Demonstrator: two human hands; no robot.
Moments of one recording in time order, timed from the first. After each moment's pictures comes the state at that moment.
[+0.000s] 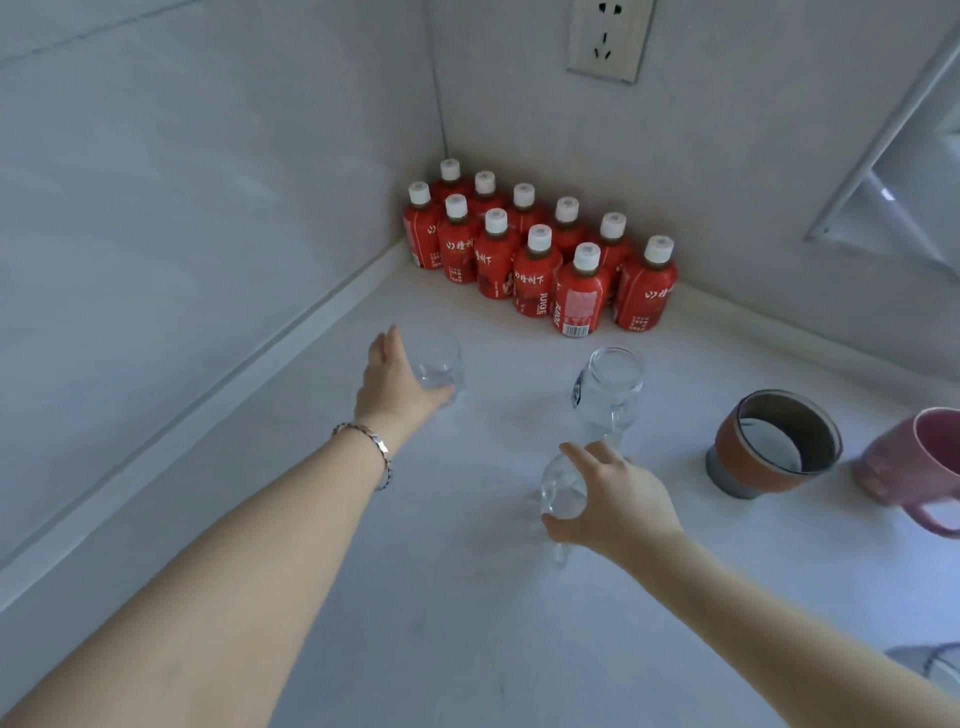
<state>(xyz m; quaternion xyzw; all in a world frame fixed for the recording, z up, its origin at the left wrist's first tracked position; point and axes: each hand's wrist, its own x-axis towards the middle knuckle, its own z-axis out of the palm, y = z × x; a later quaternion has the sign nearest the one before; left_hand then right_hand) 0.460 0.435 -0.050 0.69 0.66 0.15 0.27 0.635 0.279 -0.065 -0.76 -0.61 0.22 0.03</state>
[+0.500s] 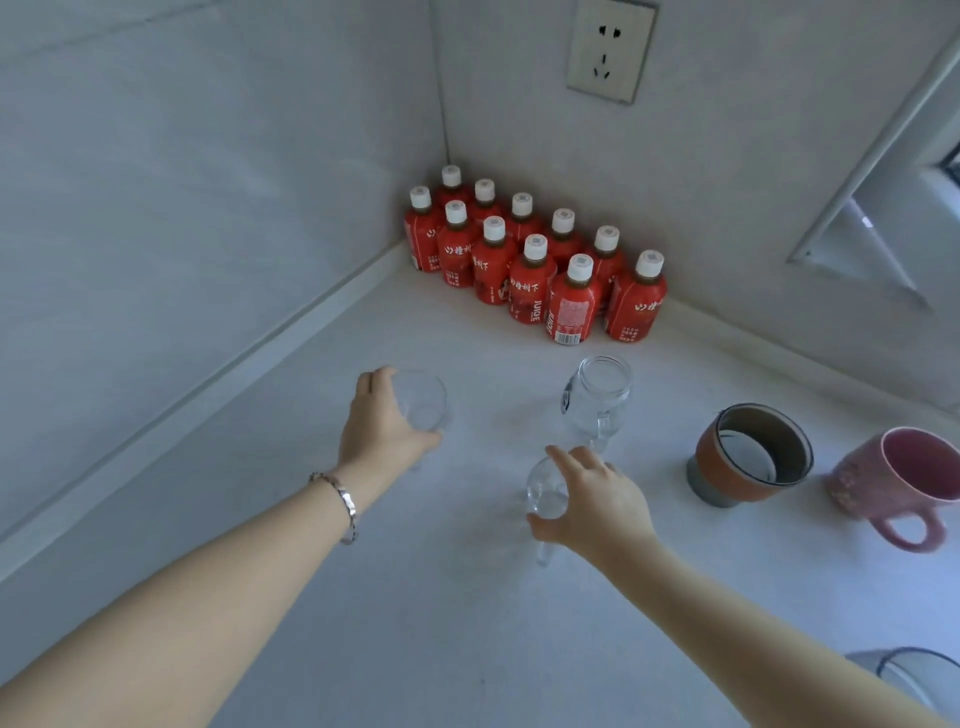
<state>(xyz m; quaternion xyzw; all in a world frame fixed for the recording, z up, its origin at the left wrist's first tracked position) 0.453 0.395 -0.052 0.68 0.66 0.20 0.26 0.639 0.277 -0.069 -0.76 -0.61 0.23 0.04</state>
